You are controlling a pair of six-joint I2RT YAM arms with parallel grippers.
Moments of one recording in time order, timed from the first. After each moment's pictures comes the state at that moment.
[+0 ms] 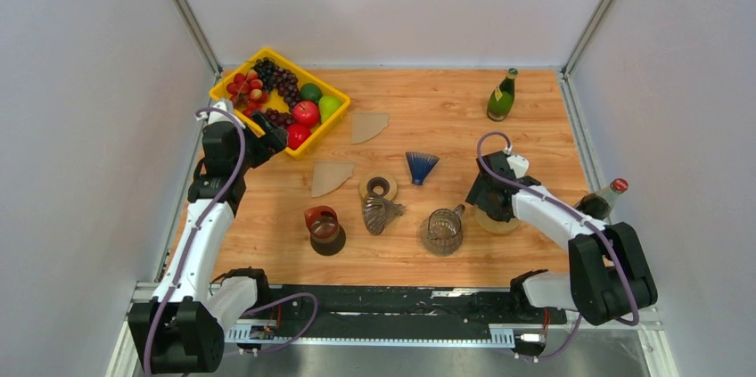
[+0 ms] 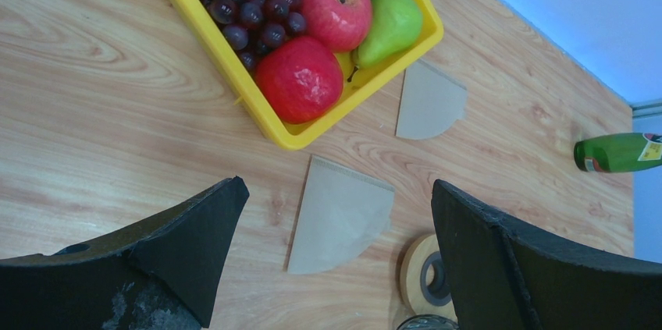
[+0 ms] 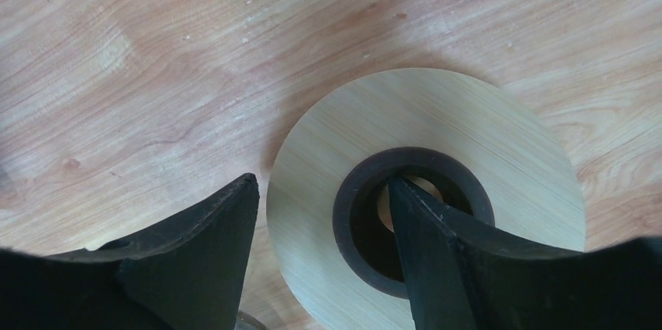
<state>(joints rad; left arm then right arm) 0.03 0.98 0.76 -0.22 0.08 -0.56 0.33 1.31 0.63 -0.45 0.30 0.75</state>
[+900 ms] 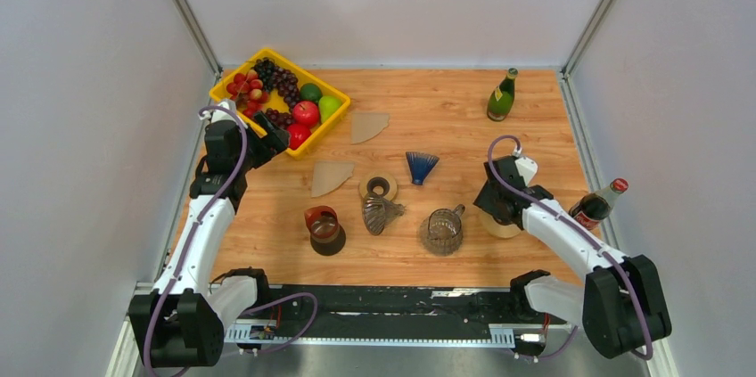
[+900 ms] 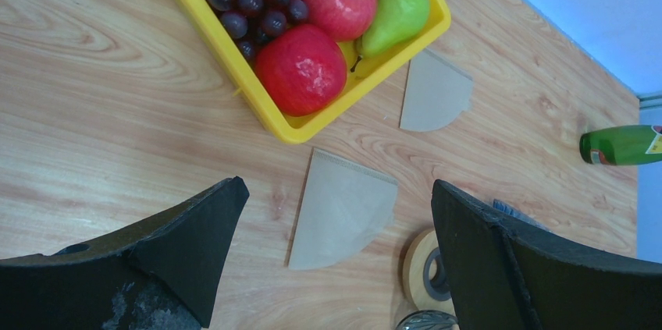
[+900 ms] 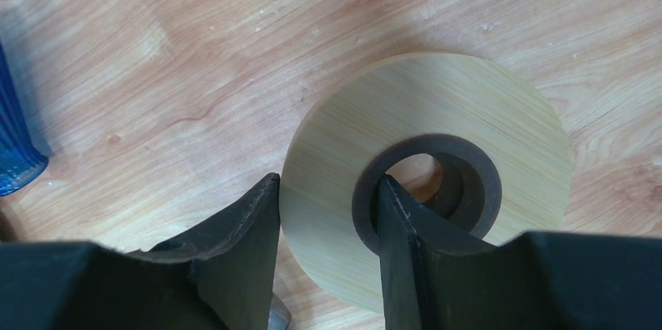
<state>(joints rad) 0.03 1.01 0.77 -0.22 0.09 -0.56 0.33 1.15 0.59 -0.48 0.30 0.78</state>
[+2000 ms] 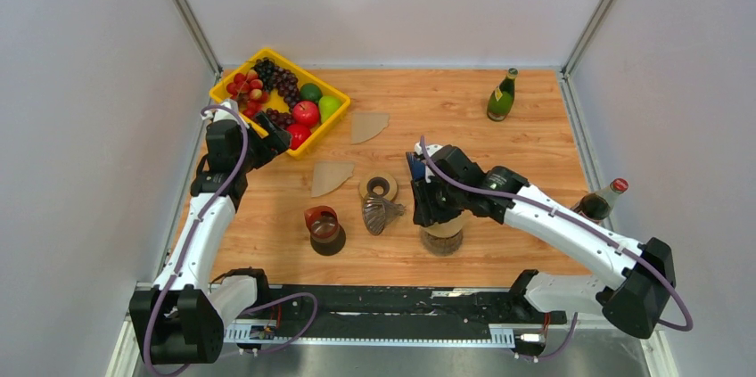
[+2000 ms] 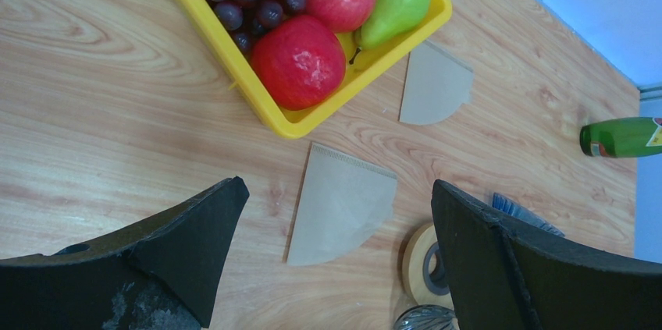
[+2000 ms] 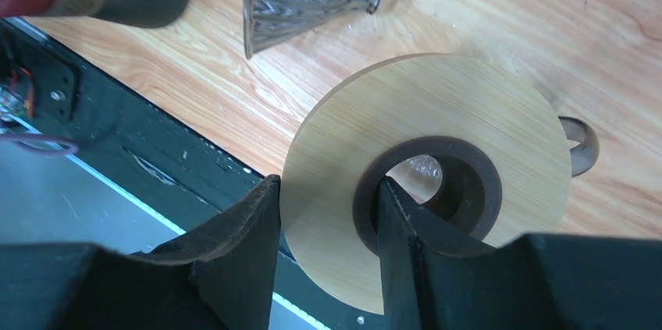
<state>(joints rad) 0.03 1.03 0.77 -0.23 0.11 -0.56 0.84 1.17 1.02 -0.79 -0.06 0.45</state>
